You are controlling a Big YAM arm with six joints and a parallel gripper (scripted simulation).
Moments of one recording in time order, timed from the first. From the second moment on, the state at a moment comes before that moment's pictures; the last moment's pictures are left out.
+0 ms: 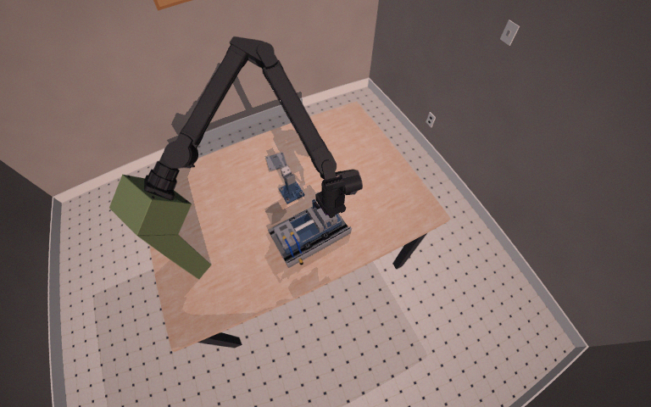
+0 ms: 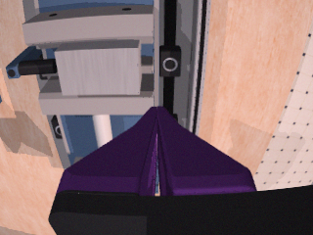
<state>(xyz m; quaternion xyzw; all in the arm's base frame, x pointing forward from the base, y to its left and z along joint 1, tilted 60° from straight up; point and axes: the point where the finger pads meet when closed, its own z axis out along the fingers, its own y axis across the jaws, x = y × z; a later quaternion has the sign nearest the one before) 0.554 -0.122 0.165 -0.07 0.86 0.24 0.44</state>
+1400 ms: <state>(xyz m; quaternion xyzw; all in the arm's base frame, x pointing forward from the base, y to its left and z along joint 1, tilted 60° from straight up) 0.576 -0.110 0.143 -0.06 0.86 0.24 0.43</state>
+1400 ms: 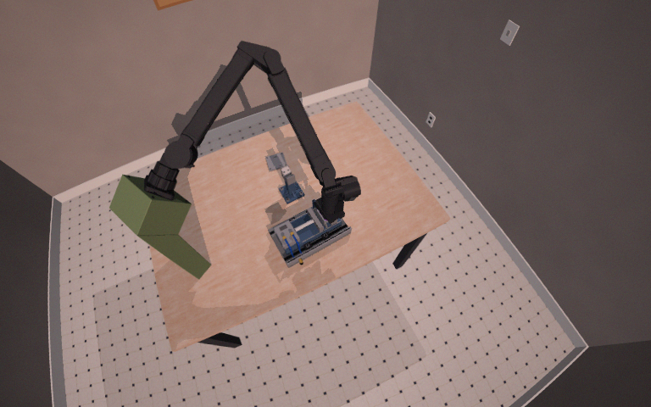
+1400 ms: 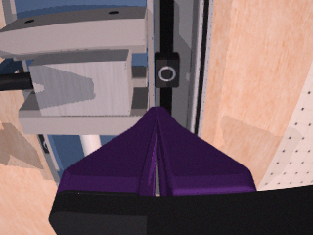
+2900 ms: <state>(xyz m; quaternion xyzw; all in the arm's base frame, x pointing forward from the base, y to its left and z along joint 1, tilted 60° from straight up) 0.588 -0.102 0.137 -0.06 0.86 0.24 0.44</state>
